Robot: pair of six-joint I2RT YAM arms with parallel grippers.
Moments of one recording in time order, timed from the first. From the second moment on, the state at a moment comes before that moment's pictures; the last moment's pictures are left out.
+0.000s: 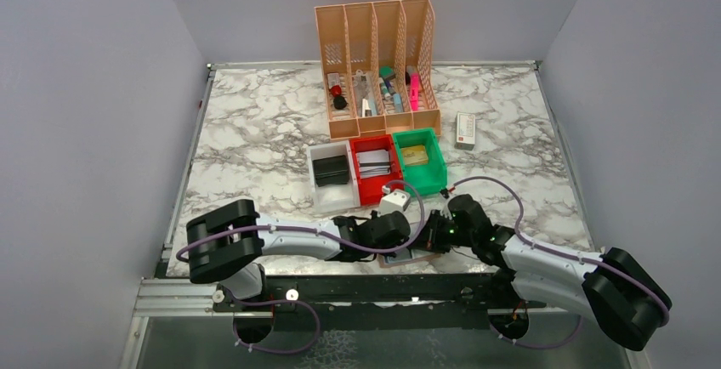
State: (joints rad) left arm -1.30 1.56 0.77 -0.07 -0.32 -0.74; right arm 0.70 1.00 0.16 0.11 -0.31 0.95
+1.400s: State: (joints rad) left arm -1.37 1.50 0.77 -0.22 -0.37 -0.78; right arm 0.70 0.97 0.15 0.12 -0.35 0.95
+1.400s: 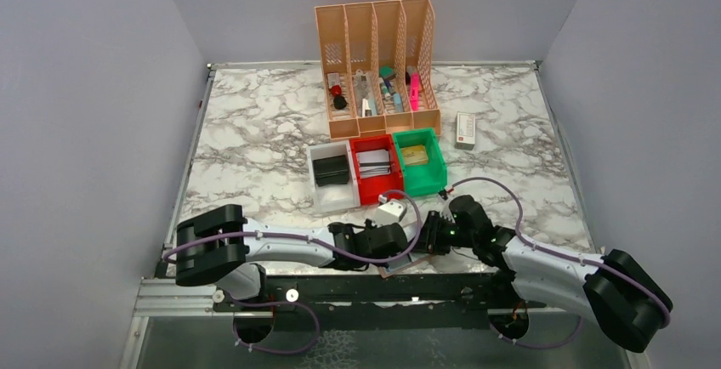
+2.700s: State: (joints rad) left arm -1.38 1.55 0.75 -0.12 -0.37 -0.81; right arm 0.67 0.90 0.16 0.00 -0.32 0.89
